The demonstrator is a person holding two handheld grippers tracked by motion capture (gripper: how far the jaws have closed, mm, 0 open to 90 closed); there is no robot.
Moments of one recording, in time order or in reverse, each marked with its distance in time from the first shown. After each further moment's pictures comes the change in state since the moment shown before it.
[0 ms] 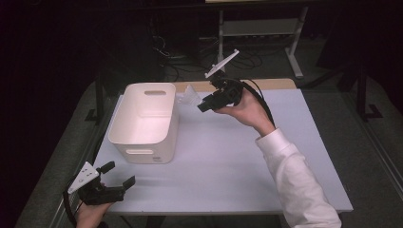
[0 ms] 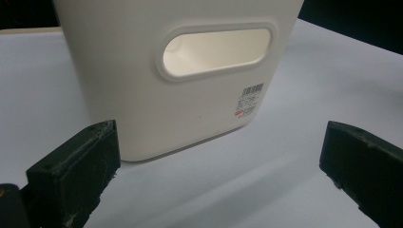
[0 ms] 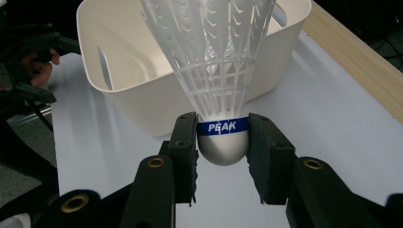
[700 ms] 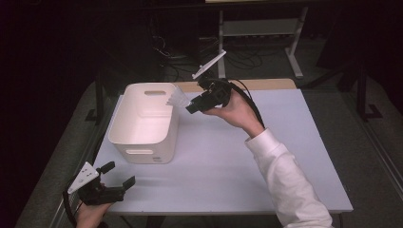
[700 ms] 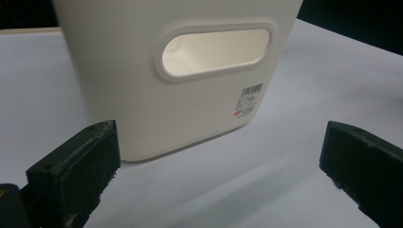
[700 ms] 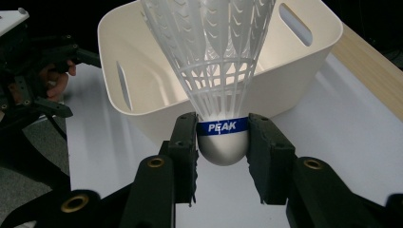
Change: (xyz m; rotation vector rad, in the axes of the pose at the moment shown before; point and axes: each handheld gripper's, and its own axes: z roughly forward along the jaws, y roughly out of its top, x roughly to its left) left arm 0.001 0.000 0.000 -0.001 -0.003 0.011; right arm 0.016 0.017 0.016 -0.010 0.025 -0.047
